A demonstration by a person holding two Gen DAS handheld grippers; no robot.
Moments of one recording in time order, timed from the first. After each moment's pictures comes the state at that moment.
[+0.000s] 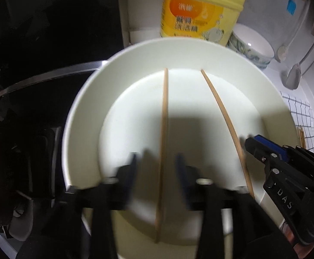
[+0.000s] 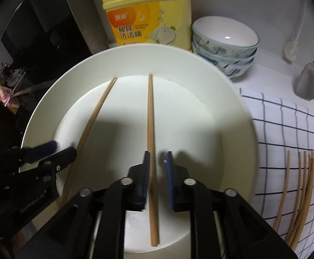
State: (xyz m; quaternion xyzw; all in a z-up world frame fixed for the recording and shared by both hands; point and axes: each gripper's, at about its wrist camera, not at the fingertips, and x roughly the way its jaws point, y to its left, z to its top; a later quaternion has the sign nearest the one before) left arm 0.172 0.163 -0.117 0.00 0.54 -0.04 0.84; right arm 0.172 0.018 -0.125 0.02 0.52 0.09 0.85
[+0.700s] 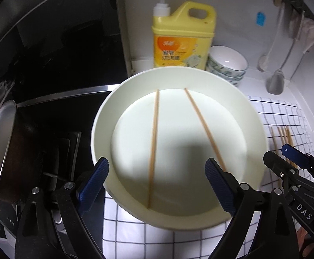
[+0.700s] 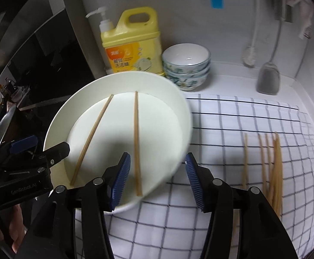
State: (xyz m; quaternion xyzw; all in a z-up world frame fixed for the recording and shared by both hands) left arm 0.107 0.141 -0.058 0.02 0.48 -0.04 0.88; right arm 0.078 -0.034 -0.063 0.05 0.45 0.06 0.89
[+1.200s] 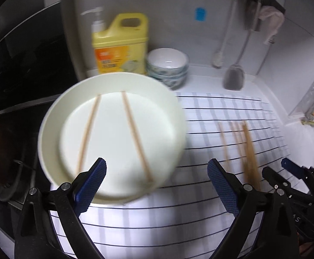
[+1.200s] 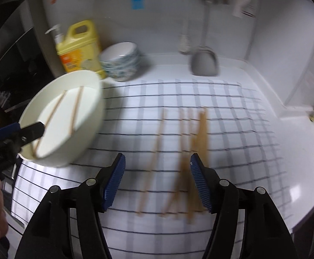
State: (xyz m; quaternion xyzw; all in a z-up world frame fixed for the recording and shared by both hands) left arm 0.057 0.024 -0.039 0.00 0.45 -0.10 0.89; right arm 0.004 -0.178 -0.066 0.04 0.46 -0.02 0.89
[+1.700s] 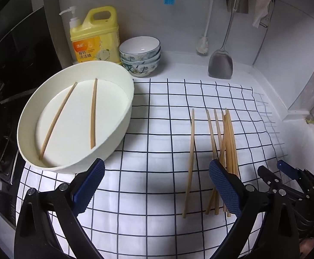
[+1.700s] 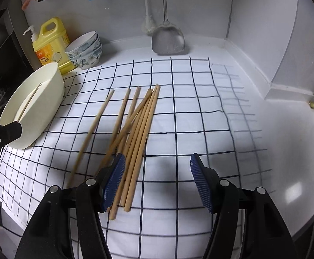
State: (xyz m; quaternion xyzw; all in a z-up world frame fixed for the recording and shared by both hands) left arm 0.029 -0.075 -0.066 0.01 0.46 -0.05 0.89; right arm 0.000 -0.282 -0.127 0.06 0.48 -0.01 0.88
